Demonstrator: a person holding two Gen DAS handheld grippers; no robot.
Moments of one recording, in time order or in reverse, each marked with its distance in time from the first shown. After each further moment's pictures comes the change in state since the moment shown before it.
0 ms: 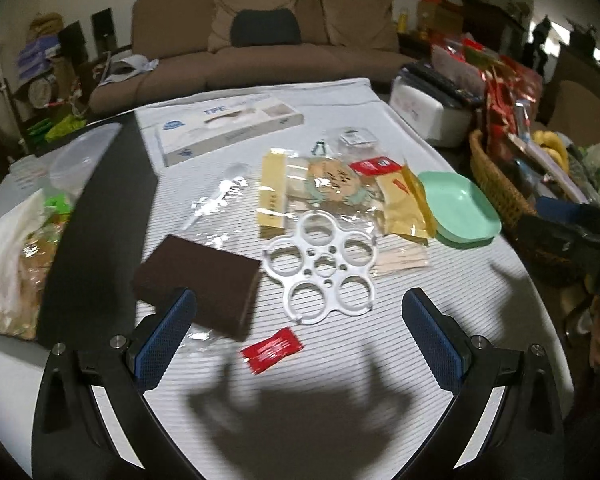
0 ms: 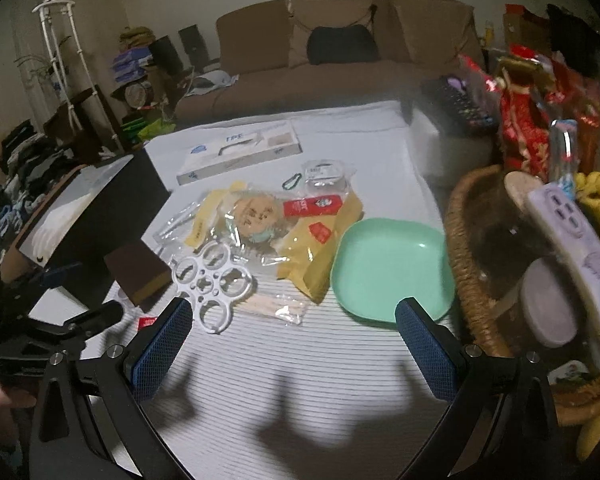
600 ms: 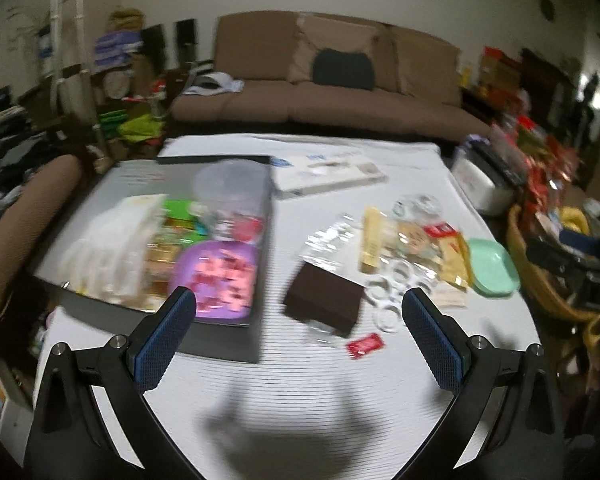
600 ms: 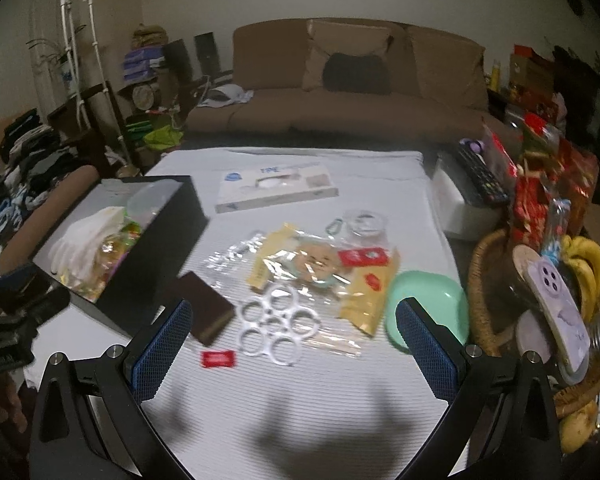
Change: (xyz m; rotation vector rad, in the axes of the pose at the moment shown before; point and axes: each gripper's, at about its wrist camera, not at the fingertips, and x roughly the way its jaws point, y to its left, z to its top) left arm -0.117 0.078 0.004 -0.162 -0.111 0.157; right arm -0.046 0.100 0.050 -0.062 -0.046 -0.085
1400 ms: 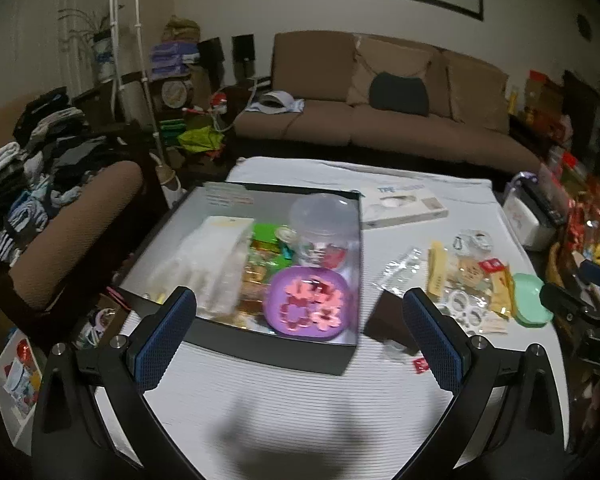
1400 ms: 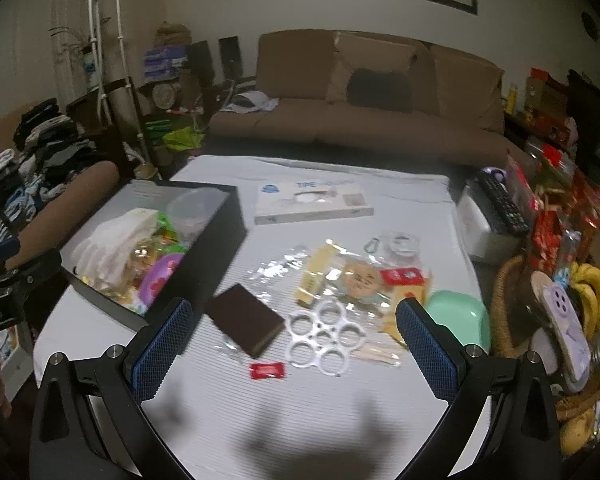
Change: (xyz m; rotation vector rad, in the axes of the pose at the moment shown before) left arm -0.066 0.088 0.024 -0.104 -0.071 0.199; right arm -0.014 0.092 0.019 -0.080 -0.034 0.022
